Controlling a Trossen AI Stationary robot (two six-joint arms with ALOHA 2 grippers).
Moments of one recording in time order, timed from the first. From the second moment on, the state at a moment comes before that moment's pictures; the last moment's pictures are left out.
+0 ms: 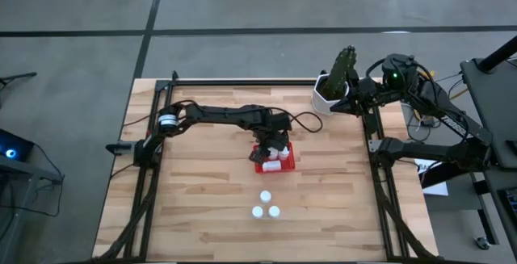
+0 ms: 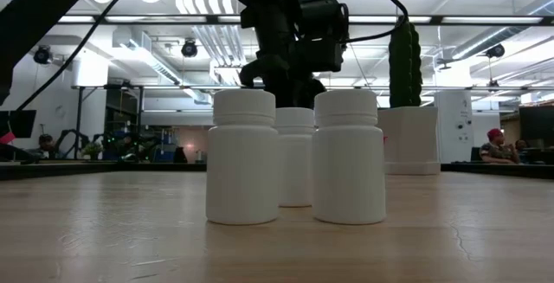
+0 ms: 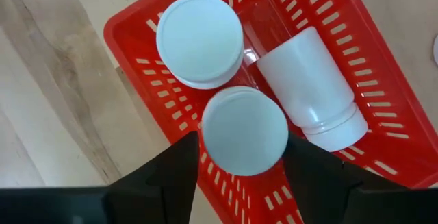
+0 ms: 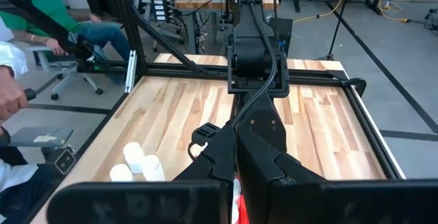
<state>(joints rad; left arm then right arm) 0.13 2.14 1.83 -0.93 0.16 0.55 -0.58 0.86 1.15 -0.68 -0.73 -0.20</state>
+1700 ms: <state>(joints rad) 0.13 1.42 1.14 -0.20 0.23 0.40 -0.57 0.87 1.08 -0.67 -0.73 -0.21</state>
